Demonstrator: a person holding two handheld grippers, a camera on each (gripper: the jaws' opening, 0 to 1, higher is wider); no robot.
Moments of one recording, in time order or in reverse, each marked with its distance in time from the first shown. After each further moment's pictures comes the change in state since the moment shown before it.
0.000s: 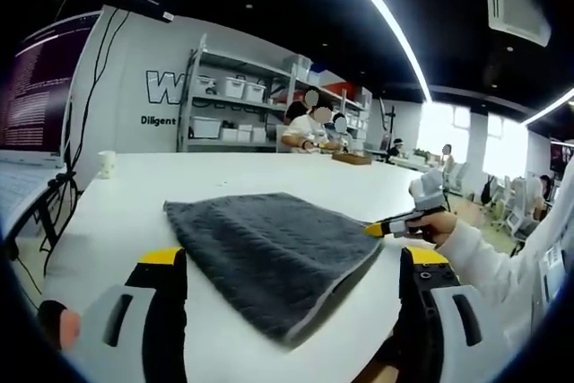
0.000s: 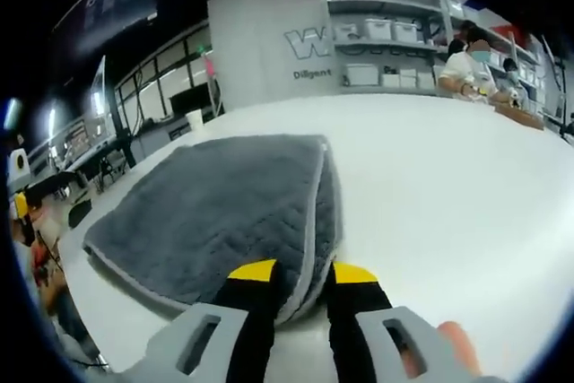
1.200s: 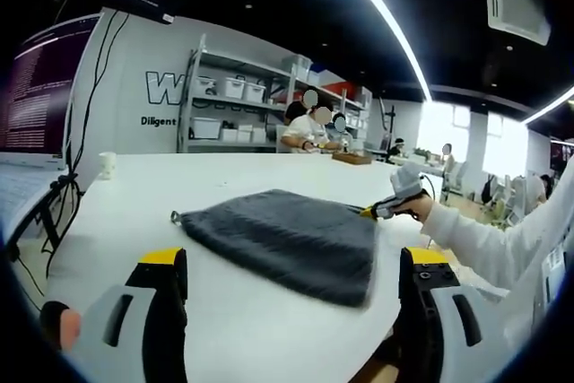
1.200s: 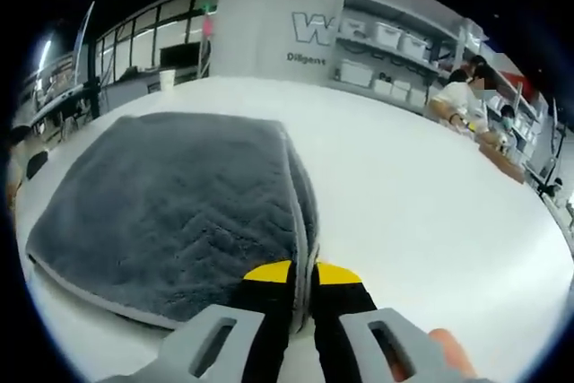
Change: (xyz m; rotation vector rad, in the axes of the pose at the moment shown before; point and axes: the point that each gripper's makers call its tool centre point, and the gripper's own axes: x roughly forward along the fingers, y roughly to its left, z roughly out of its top) left arm -0.003 0.004 -0.002 0.005 0.000 0.004; right arm 0.036 -0.088 0.029 -0.238 0.090 -0.193
